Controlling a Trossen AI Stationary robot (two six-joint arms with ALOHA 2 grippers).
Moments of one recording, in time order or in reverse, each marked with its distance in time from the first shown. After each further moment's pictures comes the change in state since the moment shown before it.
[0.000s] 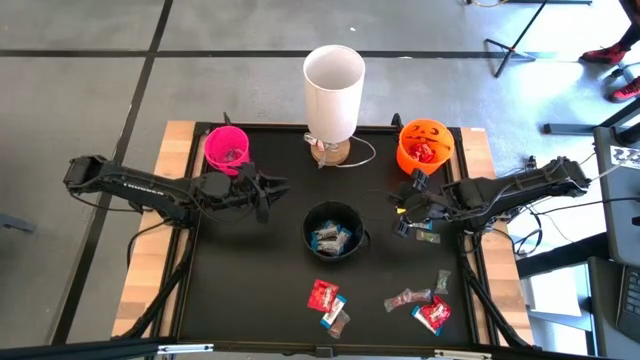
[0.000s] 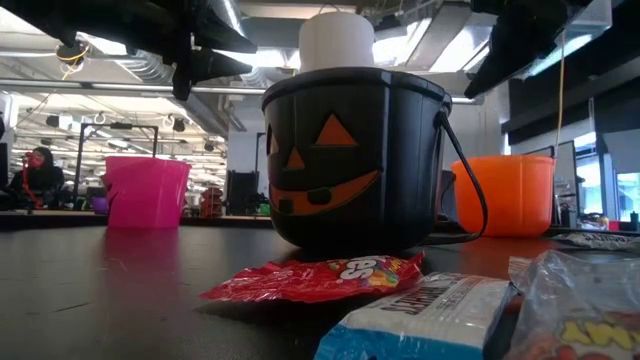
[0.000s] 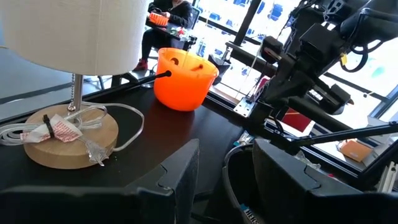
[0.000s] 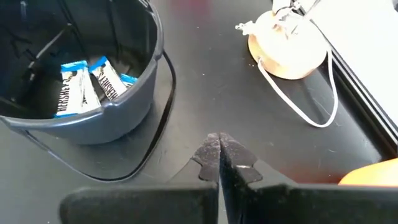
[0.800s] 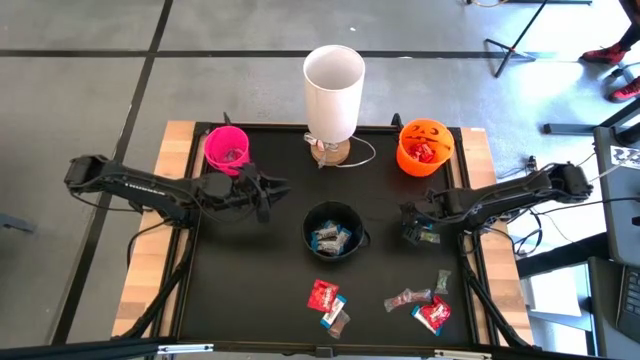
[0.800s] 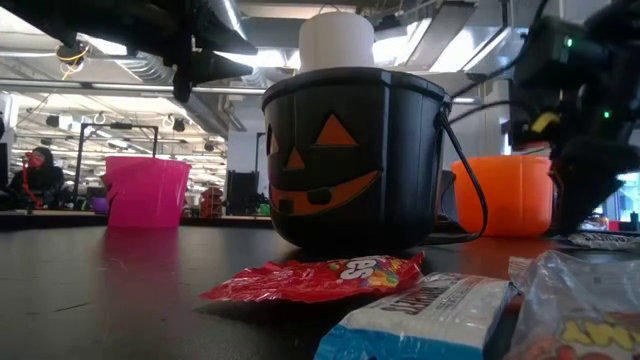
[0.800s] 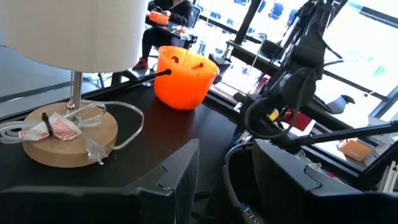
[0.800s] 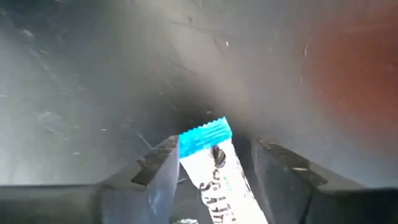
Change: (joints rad) left arm 0.000 0.019 0.000 0.009 0.000 -0.005; right arm -0.140 0.000 -0.457 0.082 -0.315 0.216
